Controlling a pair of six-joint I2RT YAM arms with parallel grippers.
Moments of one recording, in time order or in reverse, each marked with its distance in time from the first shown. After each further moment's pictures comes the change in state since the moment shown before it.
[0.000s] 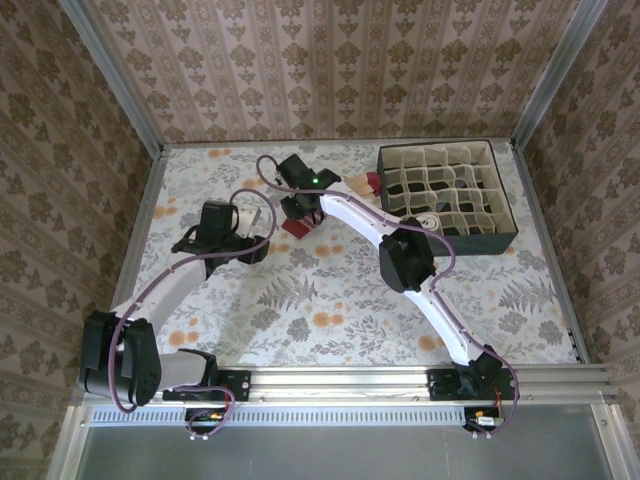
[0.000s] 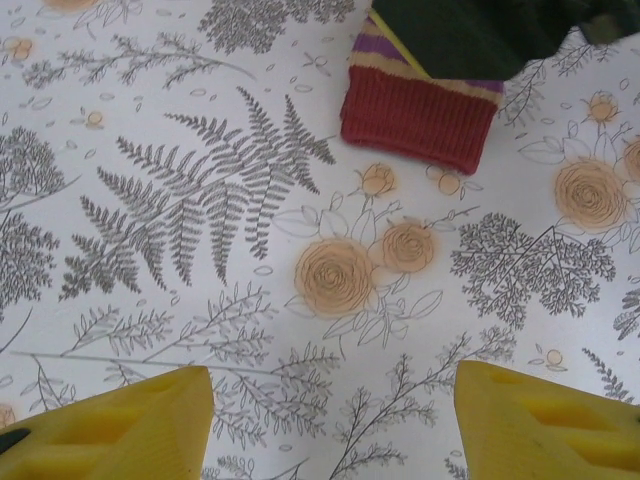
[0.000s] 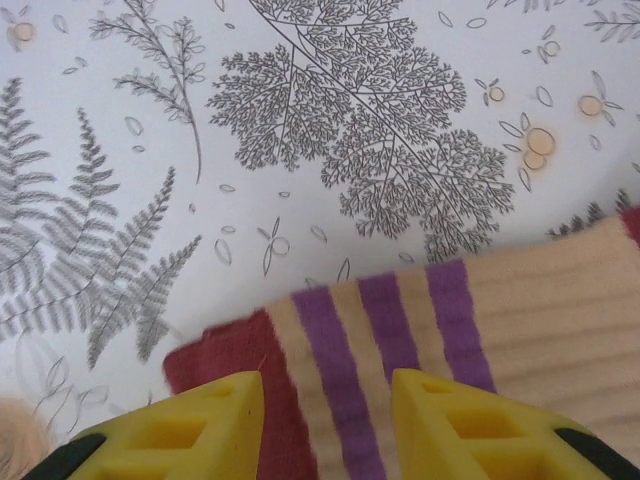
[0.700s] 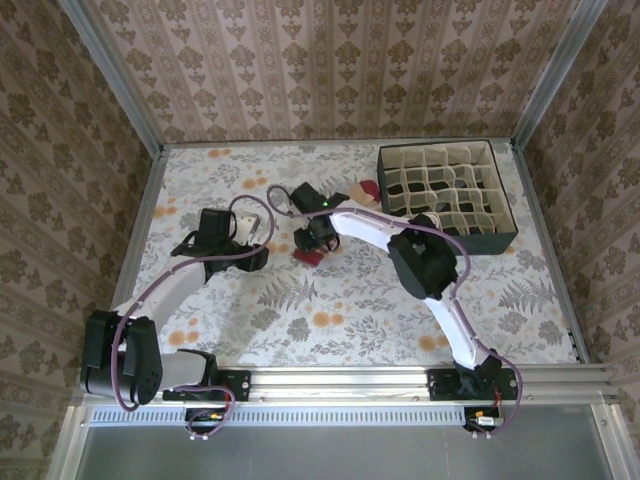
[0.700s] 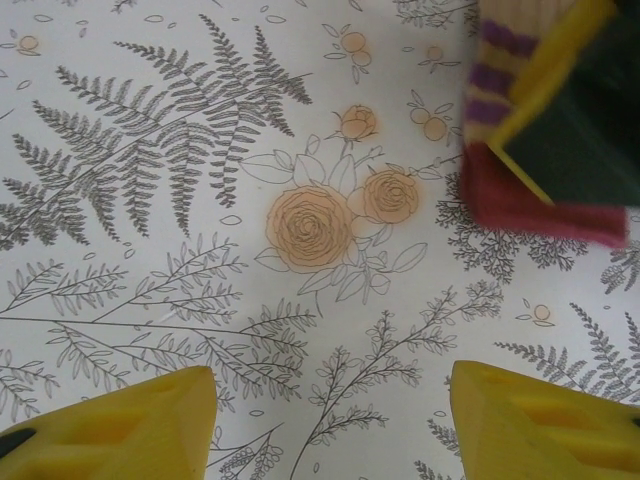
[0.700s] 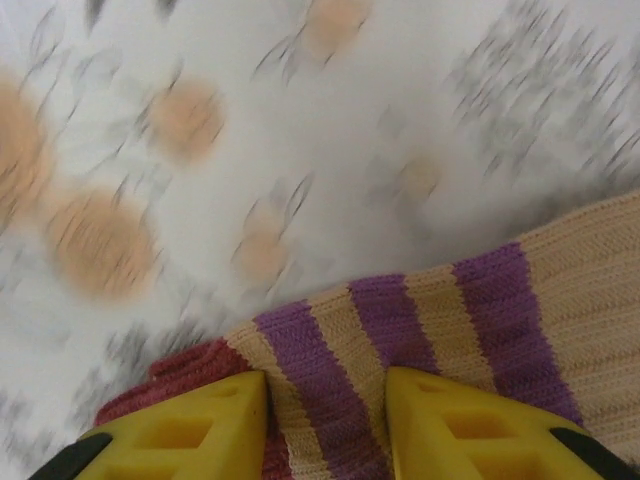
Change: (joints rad) left arm 0.011 0.011 -0.047 -0.001 0.078 -0.001; right arm 0.045 -0.343 -0.722 0.208 -0.145 0.030
